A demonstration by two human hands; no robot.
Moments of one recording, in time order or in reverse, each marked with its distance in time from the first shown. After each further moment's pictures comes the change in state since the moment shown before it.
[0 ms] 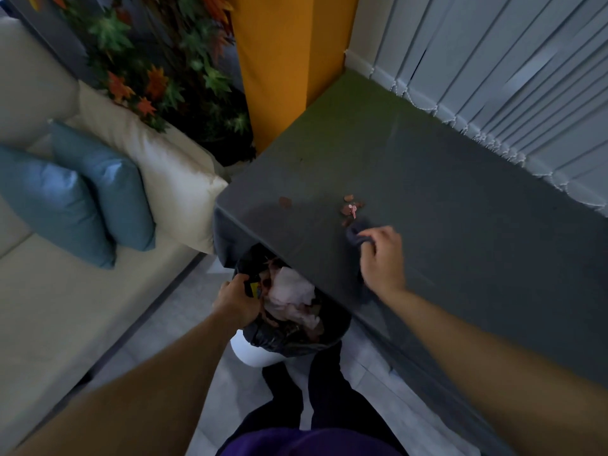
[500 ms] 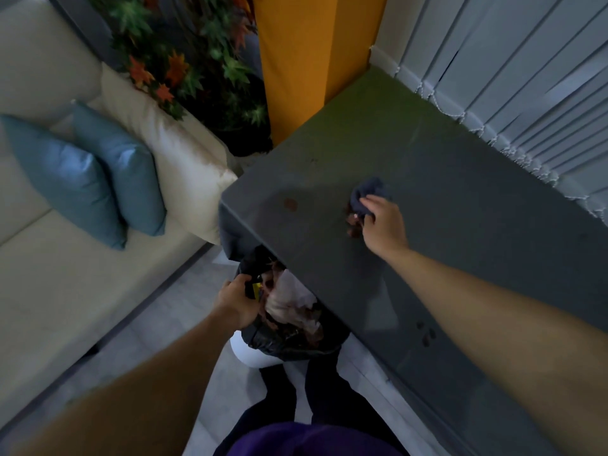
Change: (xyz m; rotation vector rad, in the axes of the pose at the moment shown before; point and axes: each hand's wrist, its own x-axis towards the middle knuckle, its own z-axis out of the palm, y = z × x) left_hand 0.003 0.011 0.009 -0.059 0.017 -0.043; right_hand 0.099 0.005 0.015 -0.149 -0.256 -0.092
